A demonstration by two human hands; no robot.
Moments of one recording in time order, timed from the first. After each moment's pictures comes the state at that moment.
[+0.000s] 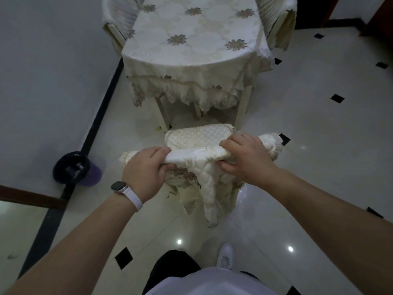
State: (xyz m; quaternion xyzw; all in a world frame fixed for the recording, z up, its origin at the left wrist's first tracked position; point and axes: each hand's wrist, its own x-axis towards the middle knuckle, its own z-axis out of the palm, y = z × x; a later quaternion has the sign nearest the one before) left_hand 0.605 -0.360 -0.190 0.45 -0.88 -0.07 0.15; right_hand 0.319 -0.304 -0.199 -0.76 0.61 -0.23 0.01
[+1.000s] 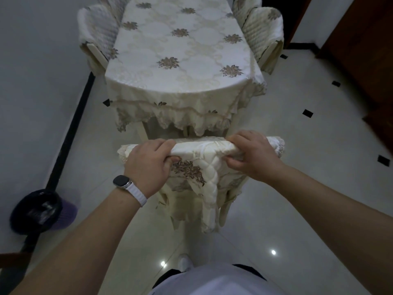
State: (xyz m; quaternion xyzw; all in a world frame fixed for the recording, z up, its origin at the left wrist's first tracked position) left_hand 0.625 -0.562 -0.175 0.37 -0.90 -0.03 0.24; right_hand 0.355 -0.467 -0.164 -0.71 0.67 -0.23 0.02
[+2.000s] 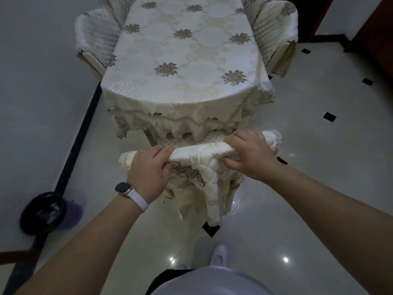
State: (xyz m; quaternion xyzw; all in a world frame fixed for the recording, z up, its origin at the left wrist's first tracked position) left_hand 0.525 -0.612 -0.196 0.45 -0.86 -0.10 0.20; right_hand 0.244 -0.551 -0.187 -0.74 0.63 -0.23 0.01
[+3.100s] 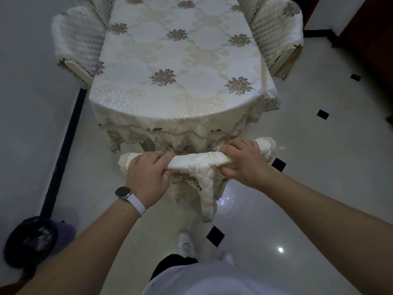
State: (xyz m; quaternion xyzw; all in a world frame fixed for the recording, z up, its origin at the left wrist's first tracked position) left_hand 0.545 -0.738 -0.220 0.41 -0.90 -0.08 0.16; right_hand 0.268 -0.652 -0.219 -0.71 0.67 -0.20 0.05
